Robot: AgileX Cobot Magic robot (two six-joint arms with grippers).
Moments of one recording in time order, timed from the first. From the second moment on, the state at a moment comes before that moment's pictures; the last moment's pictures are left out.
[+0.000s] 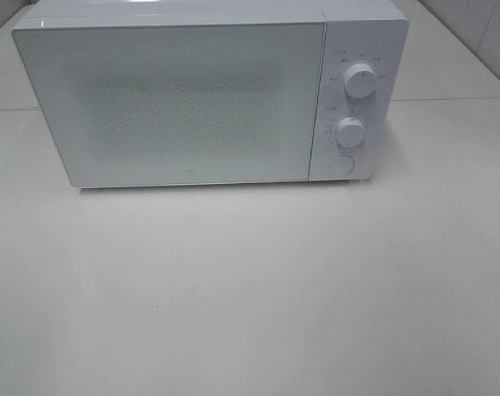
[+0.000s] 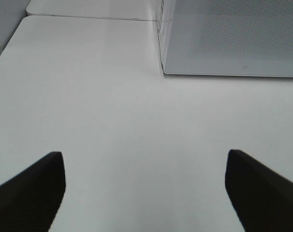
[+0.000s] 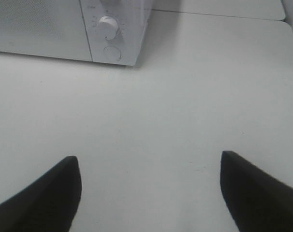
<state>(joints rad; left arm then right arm) 0.02 0.00 -0.52 -0.10 1.08 0.03 0.20 0.17 -0.54 -0.09 0.94 0.01</state>
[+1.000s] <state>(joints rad) 0.02 0.00 -0.52 -0.10 1.08 0.03 0.04 0.00 -0.49 -0.09 0.97 0.04</state>
